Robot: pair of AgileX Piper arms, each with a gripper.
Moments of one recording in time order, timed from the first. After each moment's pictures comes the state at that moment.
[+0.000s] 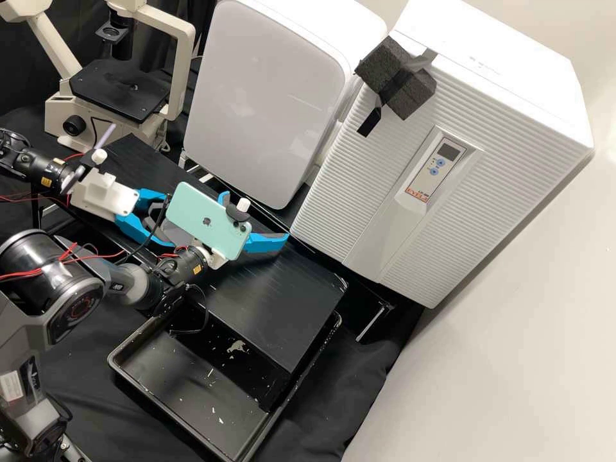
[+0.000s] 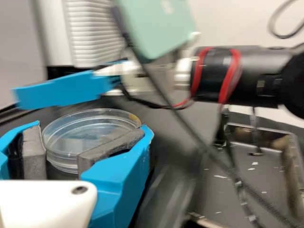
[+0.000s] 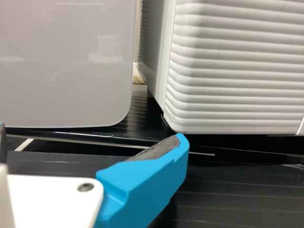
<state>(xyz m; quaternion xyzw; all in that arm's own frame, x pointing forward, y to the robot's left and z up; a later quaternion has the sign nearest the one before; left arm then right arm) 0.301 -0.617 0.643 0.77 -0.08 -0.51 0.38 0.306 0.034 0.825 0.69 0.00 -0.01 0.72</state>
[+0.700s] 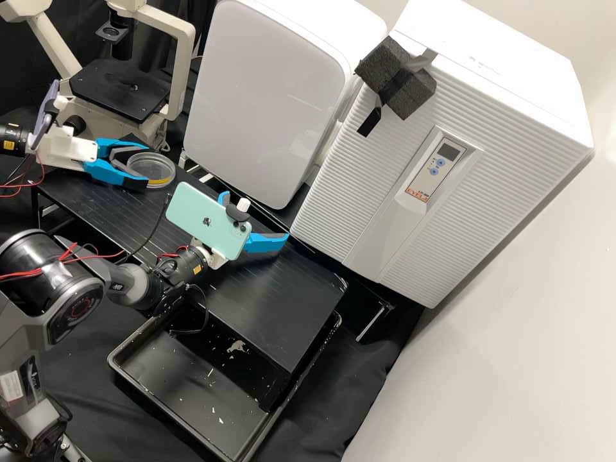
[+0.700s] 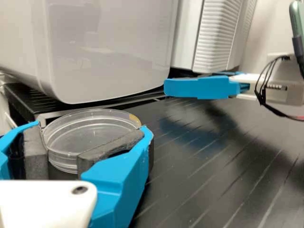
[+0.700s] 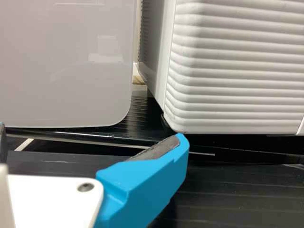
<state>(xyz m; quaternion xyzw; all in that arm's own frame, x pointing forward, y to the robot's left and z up) 0.302 -0.535 0.715 0.78 -0.03 -0.38 0.49 0.306 0.034 0.825 0.69 0.00 -0.01 0.72</state>
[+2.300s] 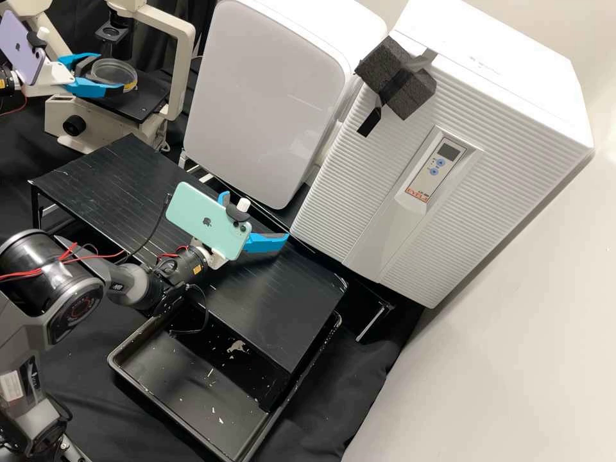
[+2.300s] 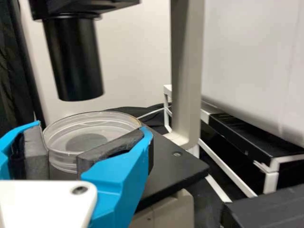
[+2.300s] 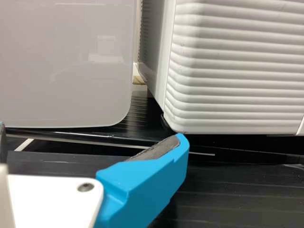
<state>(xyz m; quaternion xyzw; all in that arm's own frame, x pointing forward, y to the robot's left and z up) 0.363 -0.484 0.827 0.88 0.00 -0.11 0.47 0.306 0.034 0.825 0.69 0.00 -0.01 0.72</state>
